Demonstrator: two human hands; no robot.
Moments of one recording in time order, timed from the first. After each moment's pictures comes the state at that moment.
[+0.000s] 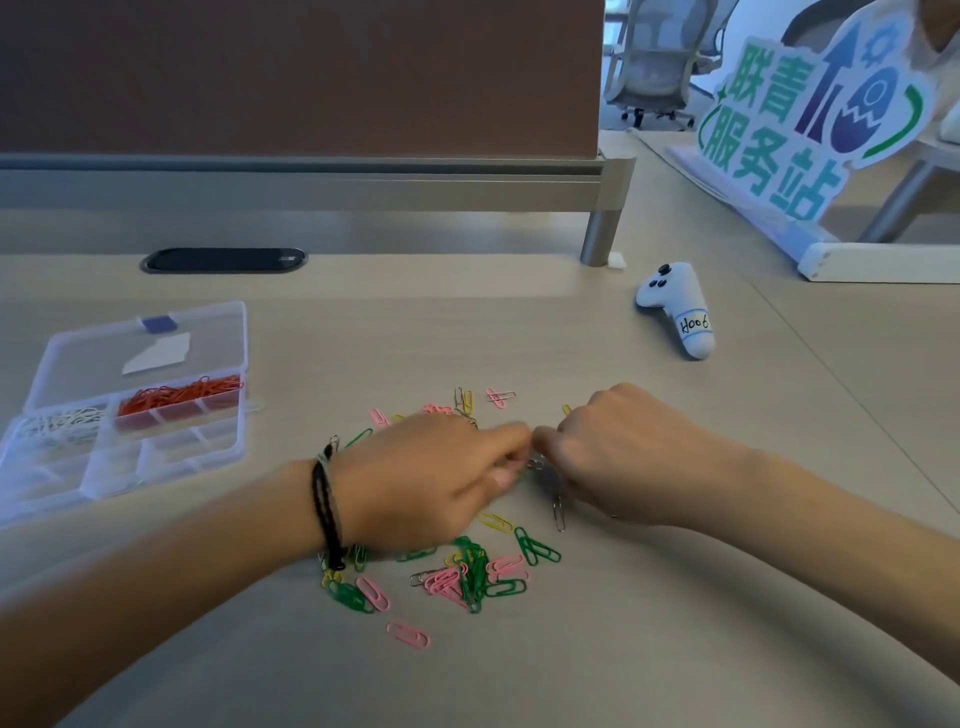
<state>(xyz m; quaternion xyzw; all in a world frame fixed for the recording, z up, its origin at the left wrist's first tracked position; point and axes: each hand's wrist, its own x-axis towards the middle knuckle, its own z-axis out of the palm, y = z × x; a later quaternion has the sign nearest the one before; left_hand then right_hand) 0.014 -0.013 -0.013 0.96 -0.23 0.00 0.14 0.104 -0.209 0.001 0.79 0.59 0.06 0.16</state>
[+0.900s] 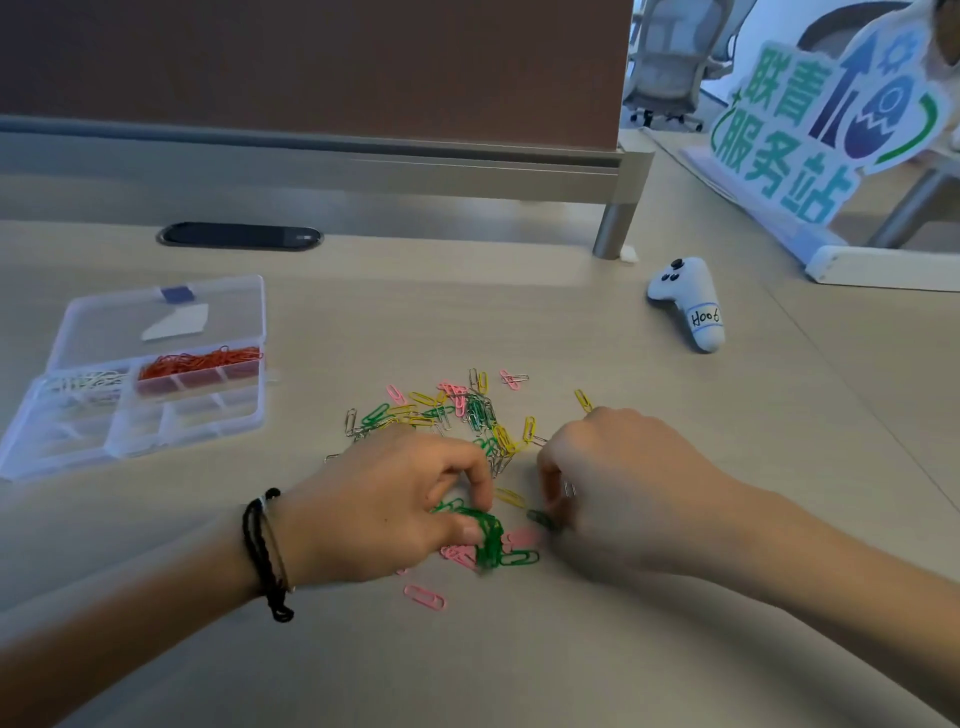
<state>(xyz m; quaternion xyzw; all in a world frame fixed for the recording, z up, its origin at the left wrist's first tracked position) -0.039 -0.005 -0.013 0.94 -0.08 -0.06 0.34 0.047 -0.198 0.022 0.90 0.43 -0.08 0.00</state>
